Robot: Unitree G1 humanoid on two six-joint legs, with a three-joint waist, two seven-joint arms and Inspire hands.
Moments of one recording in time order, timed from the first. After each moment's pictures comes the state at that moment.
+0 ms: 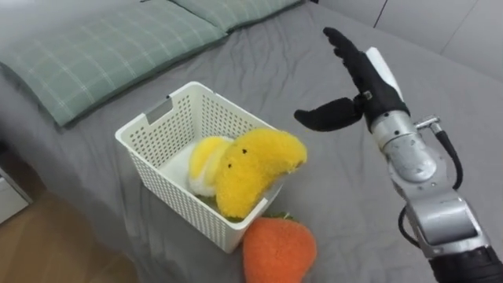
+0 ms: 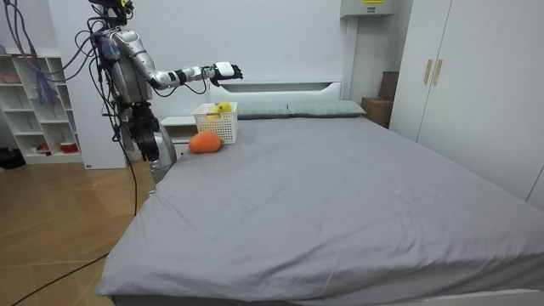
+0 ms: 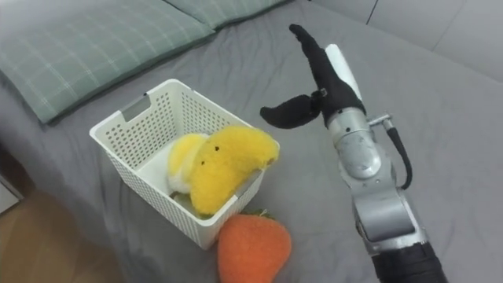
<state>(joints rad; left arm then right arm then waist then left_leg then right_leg) 0.29 0.18 0.17 1.00 -0.07 0.16 -0.05 -0.22 -0.35 0.08 0.03 -0.03 0.19 0.00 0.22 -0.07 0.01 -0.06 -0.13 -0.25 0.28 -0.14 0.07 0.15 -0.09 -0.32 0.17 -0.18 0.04</state>
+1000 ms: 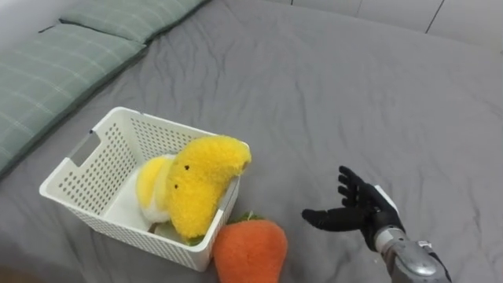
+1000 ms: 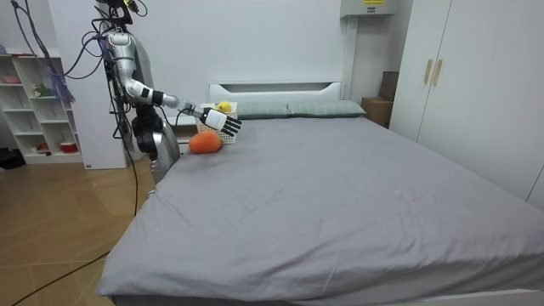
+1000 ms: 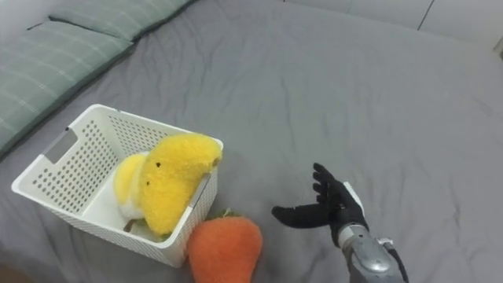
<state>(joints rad) 0.29 0.18 0.09 1.01 -0.13 0.17 -0.02 0.05 -0.27 0.13 0.35 0.21 0.15 0.09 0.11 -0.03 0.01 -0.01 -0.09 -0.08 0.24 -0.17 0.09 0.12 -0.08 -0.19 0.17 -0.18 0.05</state>
